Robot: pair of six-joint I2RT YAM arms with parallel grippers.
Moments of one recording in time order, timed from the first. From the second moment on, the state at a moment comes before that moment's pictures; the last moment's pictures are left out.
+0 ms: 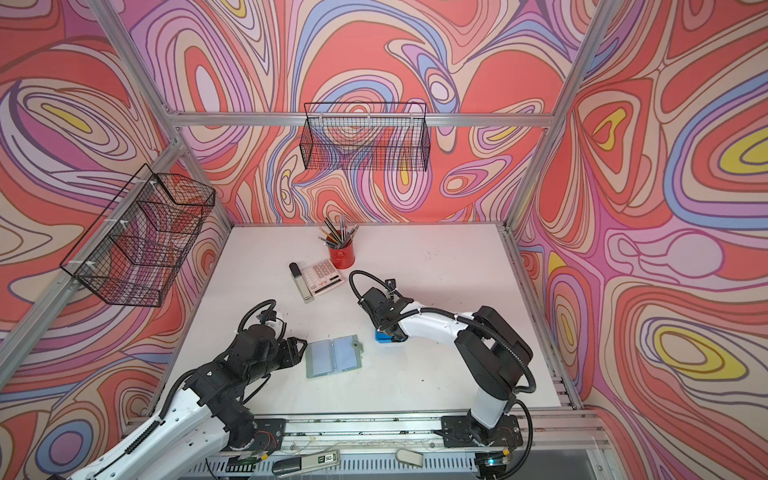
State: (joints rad) left arm -0.58 0.62 0.42 -0.56 -0.05 -0.76; right arm 0.80 1.72 1.05 -0.55 0.47 0.67
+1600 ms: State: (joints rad) left arm -0.58 0.63 0.42 -0.55 -0.04 -0.76; right arm 0.78 1.59 0.95 -0.49 0.29 0.67
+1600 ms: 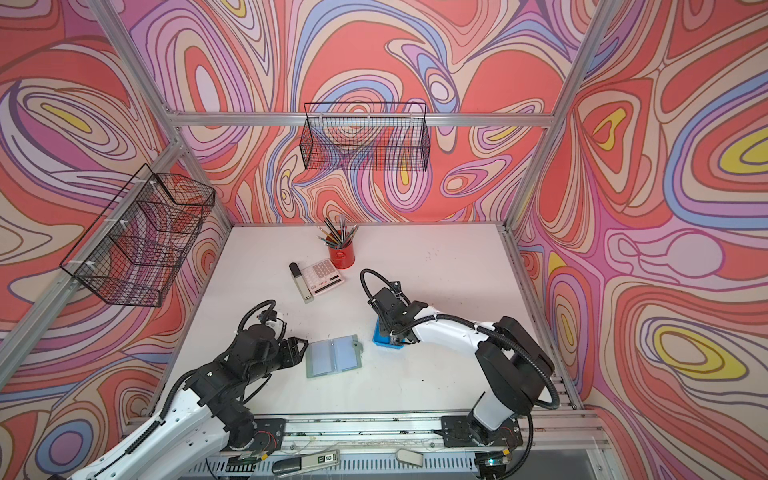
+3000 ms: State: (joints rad) left arm -0.58 0.59 0.42 -0.55 -0.03 -0.76; right arm 0.64 1.51 0.79 -0.18 -0.06 0.76
